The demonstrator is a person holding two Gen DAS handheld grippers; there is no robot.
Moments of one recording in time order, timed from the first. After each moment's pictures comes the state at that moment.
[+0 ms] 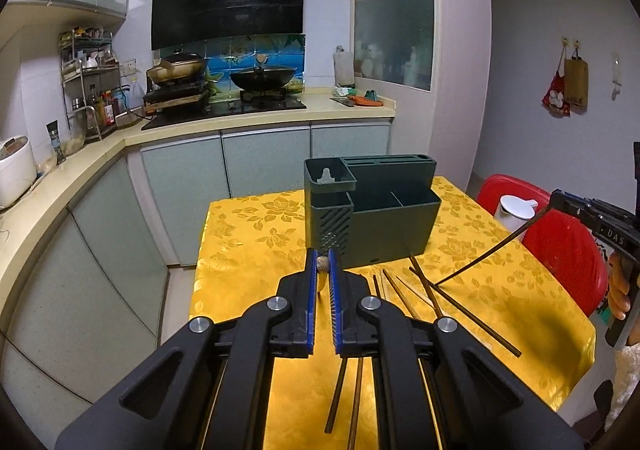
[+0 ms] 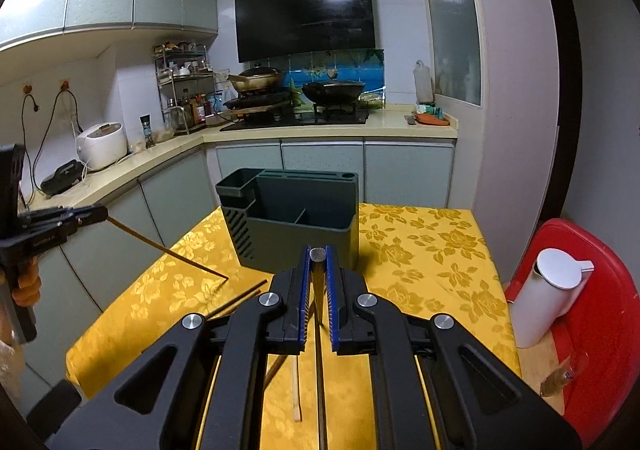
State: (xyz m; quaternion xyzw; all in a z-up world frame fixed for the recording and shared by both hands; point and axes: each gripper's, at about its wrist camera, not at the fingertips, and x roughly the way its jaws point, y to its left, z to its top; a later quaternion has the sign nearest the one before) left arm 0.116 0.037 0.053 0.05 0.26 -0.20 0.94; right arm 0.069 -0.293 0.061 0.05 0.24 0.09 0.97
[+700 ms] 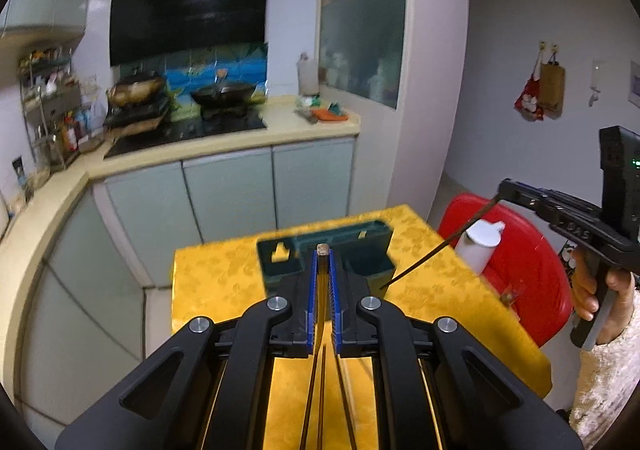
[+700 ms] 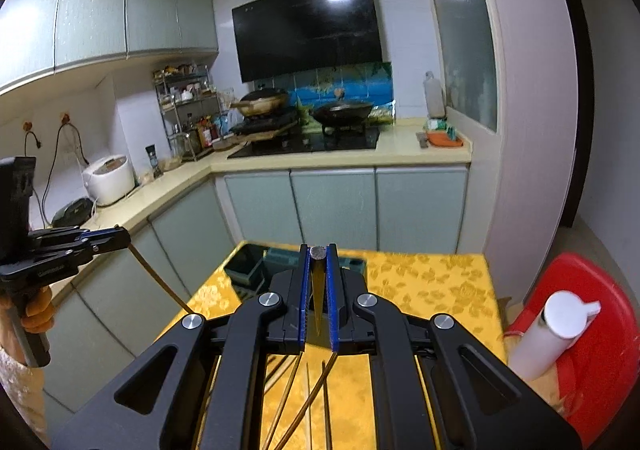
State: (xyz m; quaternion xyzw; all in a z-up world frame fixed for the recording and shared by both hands) left arm 0.159 -0.019 0.163 0.06 0.27 -0.26 0.93; right arm 0.131 -0.307 0.160 0.07 0.23 0.10 0.97
